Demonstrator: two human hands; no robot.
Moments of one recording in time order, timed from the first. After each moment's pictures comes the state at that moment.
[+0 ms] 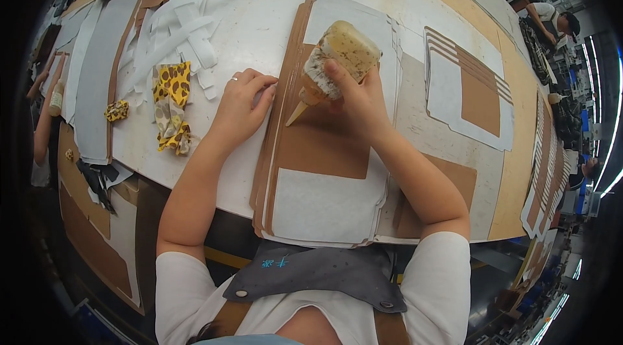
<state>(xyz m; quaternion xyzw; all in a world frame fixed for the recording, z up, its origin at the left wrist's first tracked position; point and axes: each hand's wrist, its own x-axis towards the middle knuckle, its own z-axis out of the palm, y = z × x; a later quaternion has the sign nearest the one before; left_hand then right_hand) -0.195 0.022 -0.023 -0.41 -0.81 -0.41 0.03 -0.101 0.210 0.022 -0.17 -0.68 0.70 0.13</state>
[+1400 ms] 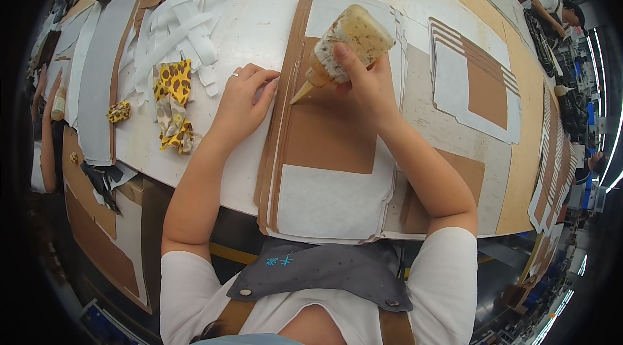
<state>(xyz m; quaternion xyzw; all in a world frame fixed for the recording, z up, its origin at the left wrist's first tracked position) -0.196 0.023 -0.024 -0.42 -0.81 -0.41 0.03 -0.108 0.212 0.025 -0.15 -0.70 0.68 0.19</state>
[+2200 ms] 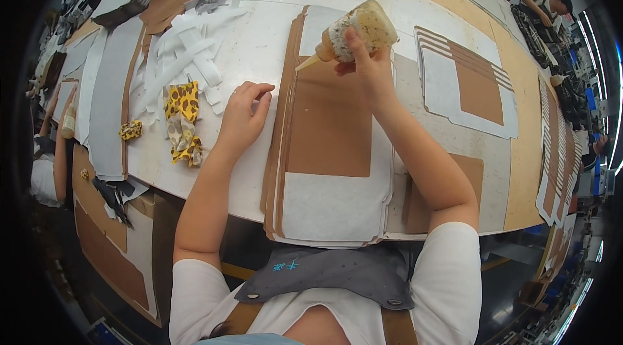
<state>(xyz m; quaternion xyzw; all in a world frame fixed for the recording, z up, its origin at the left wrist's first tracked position) -0.201 0.024 -0.027 -0.40 -0.80 -0.44 0.03 -0.126 0.241 0.030 -0.15 -0.66 0.69 0.26</state>
